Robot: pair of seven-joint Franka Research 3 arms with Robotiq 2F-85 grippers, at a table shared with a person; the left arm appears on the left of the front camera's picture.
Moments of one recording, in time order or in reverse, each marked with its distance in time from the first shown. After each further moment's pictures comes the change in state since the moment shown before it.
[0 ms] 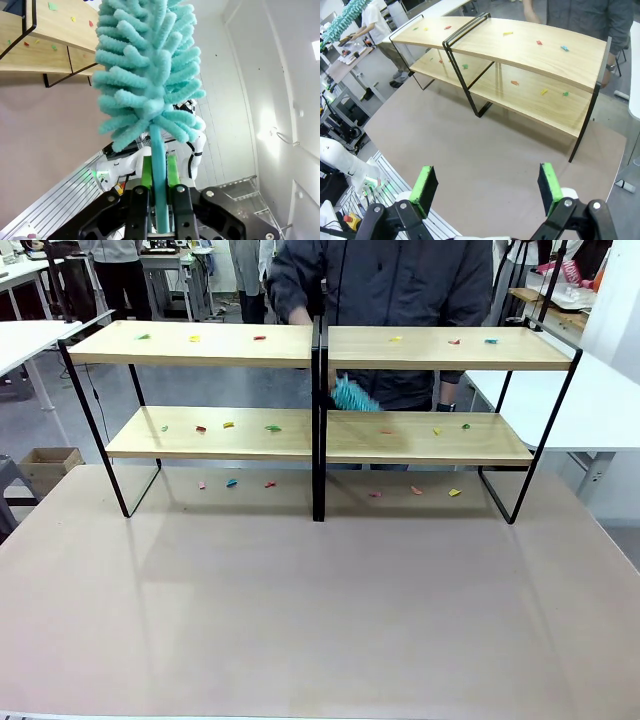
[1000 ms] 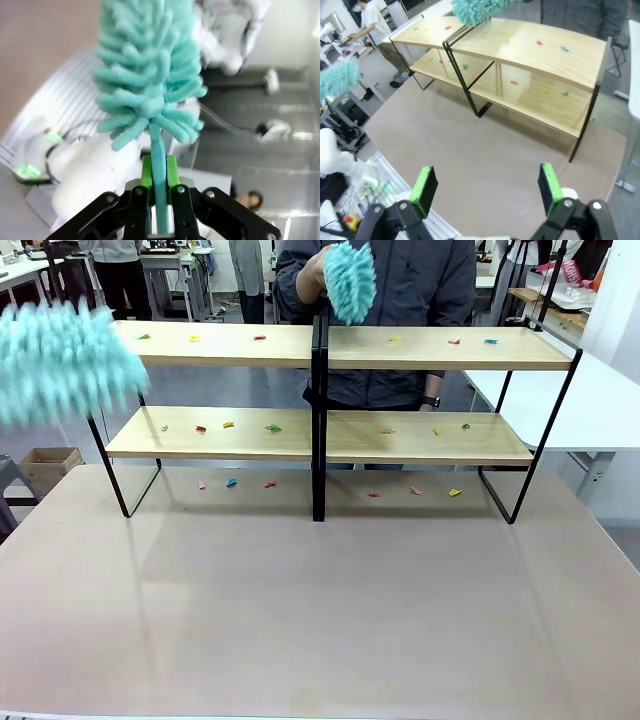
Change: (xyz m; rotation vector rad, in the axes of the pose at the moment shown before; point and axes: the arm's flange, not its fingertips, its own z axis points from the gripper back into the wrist) left arm -0.103 -0.002 -0.085 0.239 0.784 -0.110; right arm 0.000 0.000 0.000 0.000 0.000 0.000
